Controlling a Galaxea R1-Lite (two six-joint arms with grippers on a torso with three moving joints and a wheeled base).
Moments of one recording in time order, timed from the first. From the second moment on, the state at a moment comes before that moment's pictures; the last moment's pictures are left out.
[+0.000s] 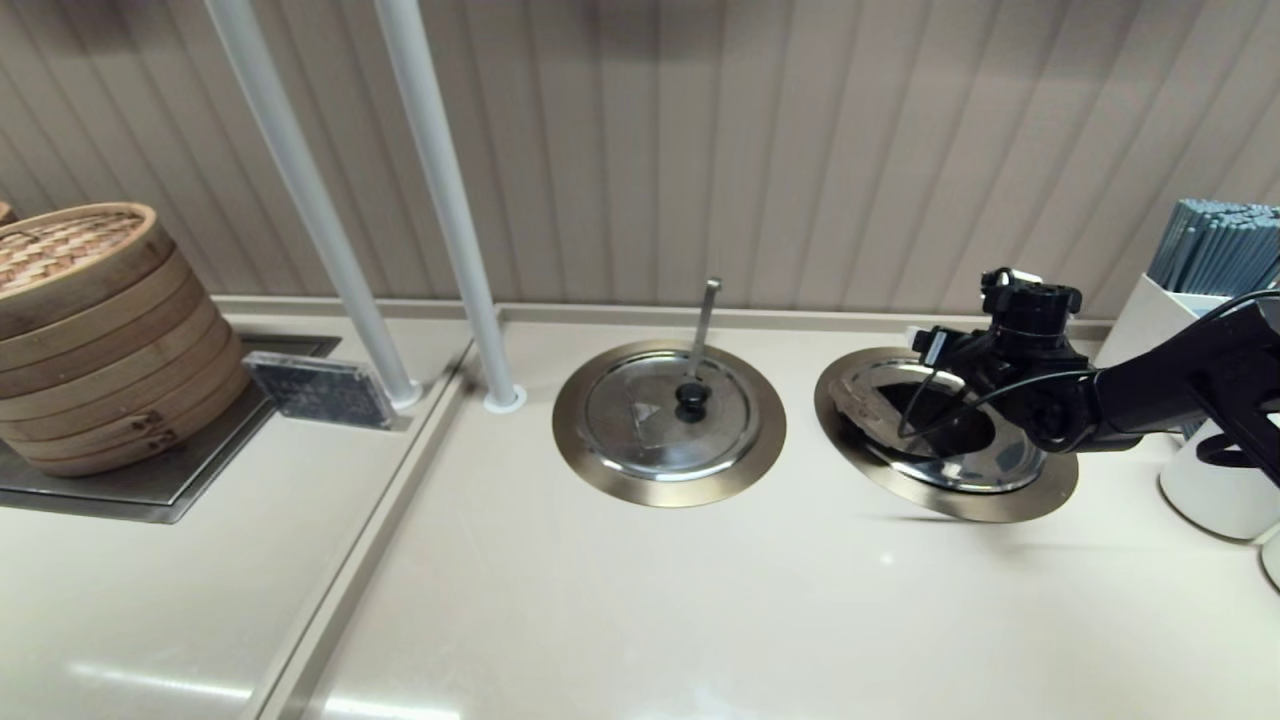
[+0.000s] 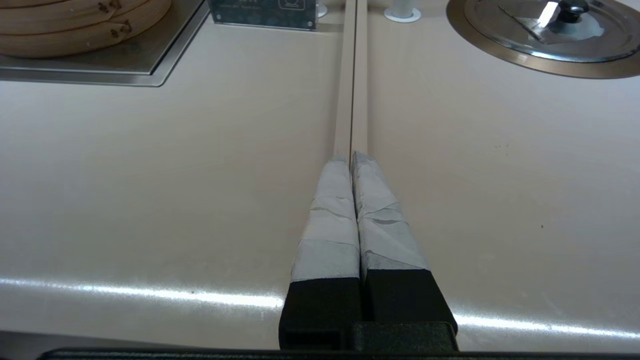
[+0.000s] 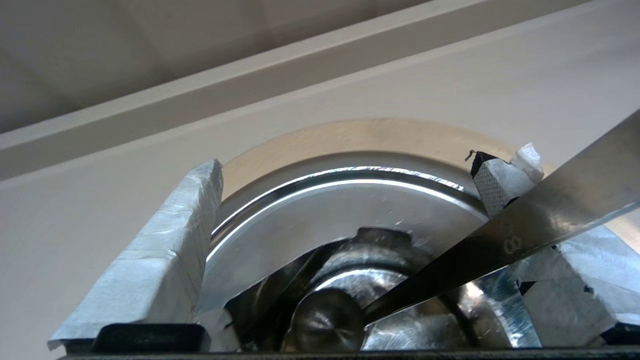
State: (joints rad) left arm 0.00 0.00 0.00 0.00 0.00 0.01; right arm -0.01 2.29 -1.39 -0.69 -0.23 0.23
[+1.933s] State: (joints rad) left arm 0.00 0.00 0.00 0.00 0.00 0.01; right arm -0.04 2.43 -1.52 -0.76 -0.24 0.18
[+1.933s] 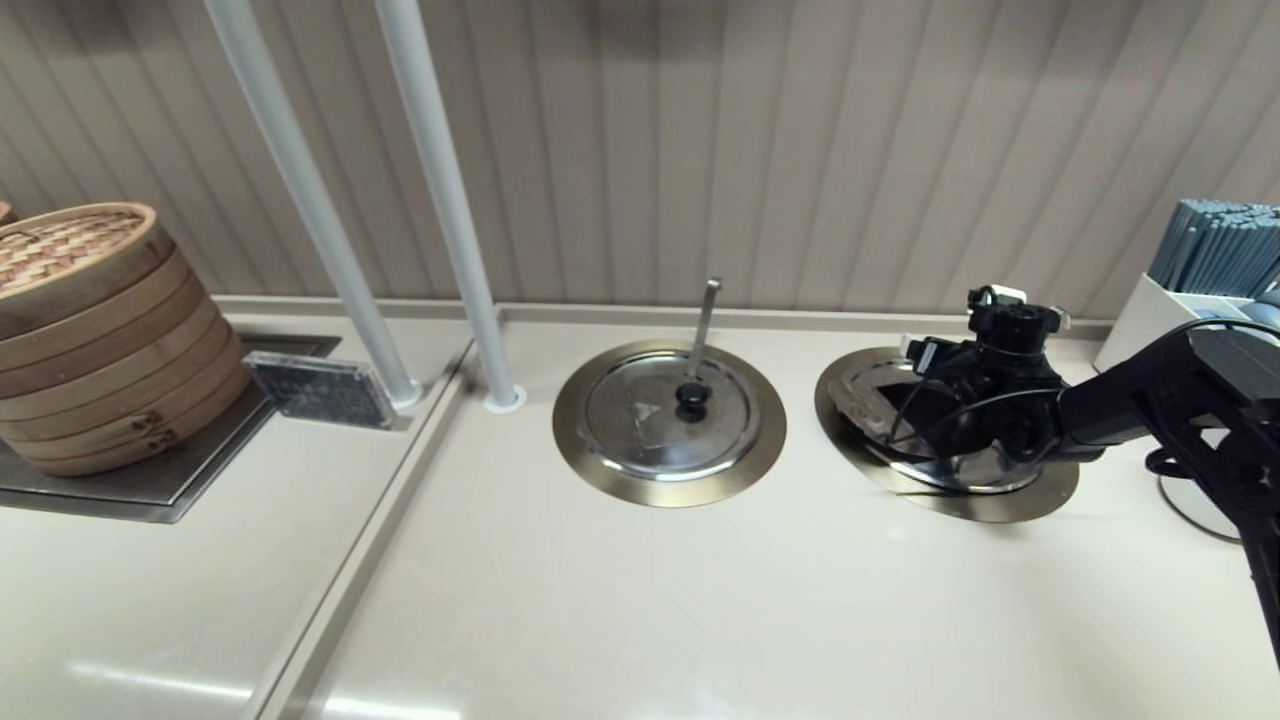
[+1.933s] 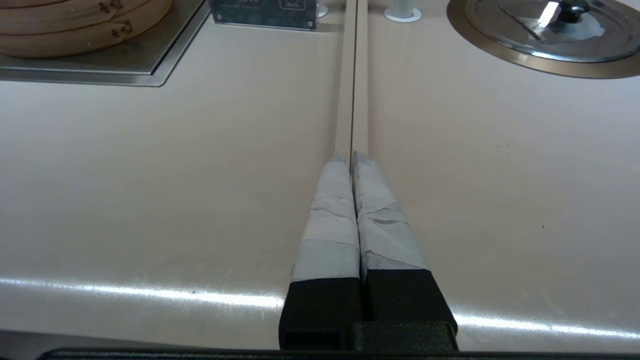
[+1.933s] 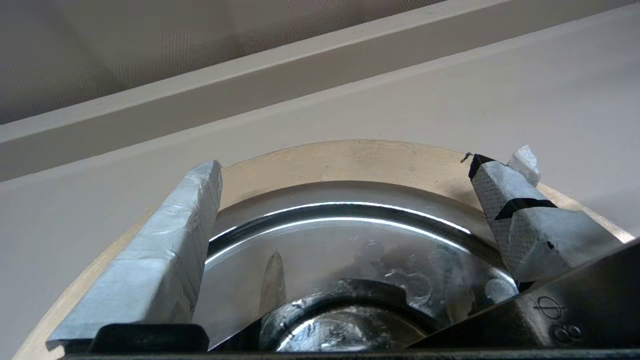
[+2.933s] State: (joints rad) left arm 0.00 0.00 0.00 0.00 0.00 0.01; right arm -0.06 2.21 -1.47 -0.27 -0.30 0.17
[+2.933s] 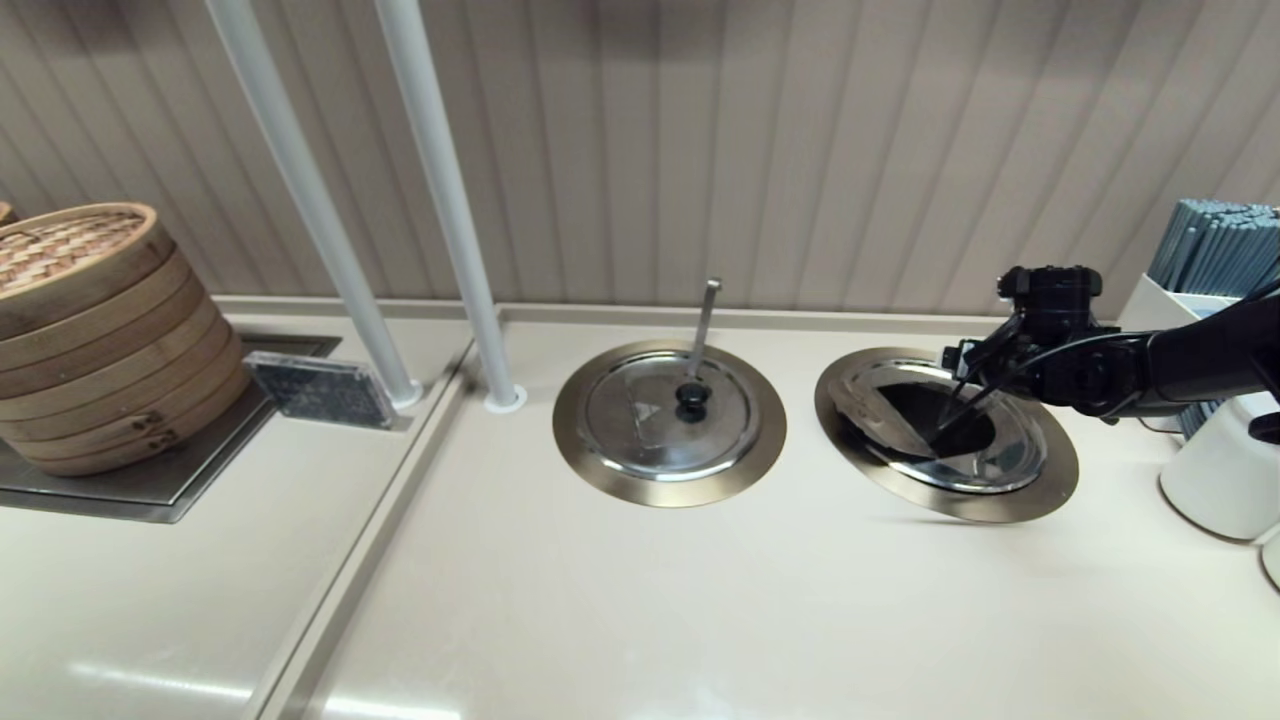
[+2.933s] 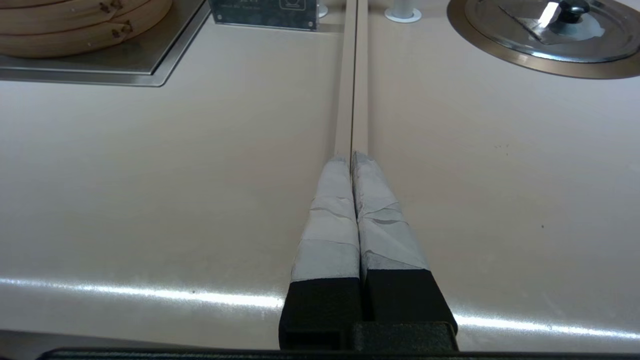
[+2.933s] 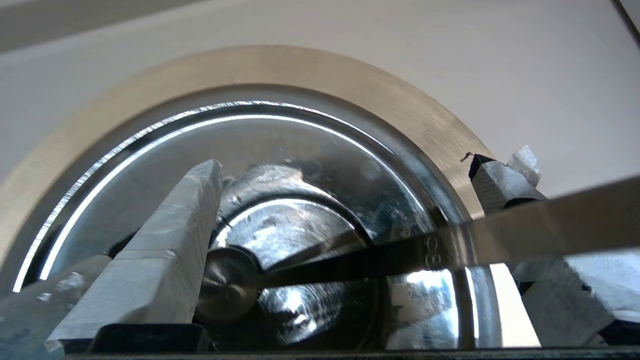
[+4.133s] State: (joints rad) left arm 0.00 0.00 0.00 0.00 0.00 0.01; right arm -0.07 1.92 -1.45 0.26 -0.06 0.15
